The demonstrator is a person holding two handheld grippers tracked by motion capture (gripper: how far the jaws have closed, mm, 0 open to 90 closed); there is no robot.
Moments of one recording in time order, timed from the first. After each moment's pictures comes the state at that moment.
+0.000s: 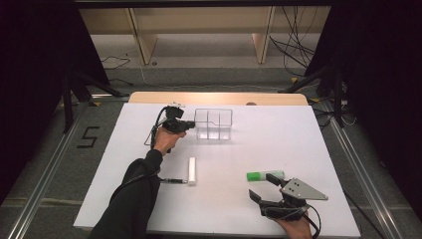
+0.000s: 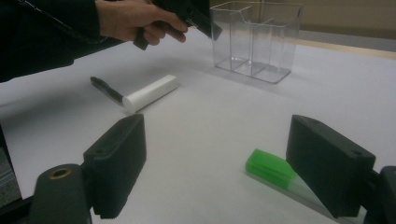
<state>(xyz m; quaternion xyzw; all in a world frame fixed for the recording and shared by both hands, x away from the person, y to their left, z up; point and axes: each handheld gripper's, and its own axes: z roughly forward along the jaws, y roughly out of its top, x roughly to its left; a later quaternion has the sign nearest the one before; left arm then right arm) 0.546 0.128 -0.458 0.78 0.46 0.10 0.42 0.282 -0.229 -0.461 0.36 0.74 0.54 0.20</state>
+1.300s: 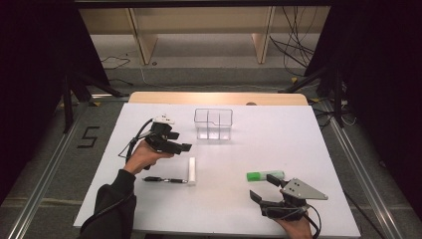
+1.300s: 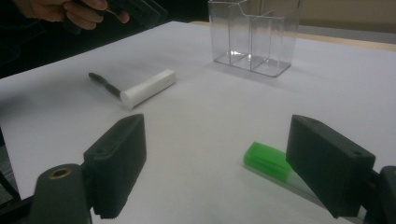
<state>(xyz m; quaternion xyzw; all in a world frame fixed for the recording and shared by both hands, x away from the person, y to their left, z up) 0.457 0.159 -0.418 0.84 0.35 0.07 0.41 0.283 -0.232 -0.466 0.36 0.74 0.54 0.19</state>
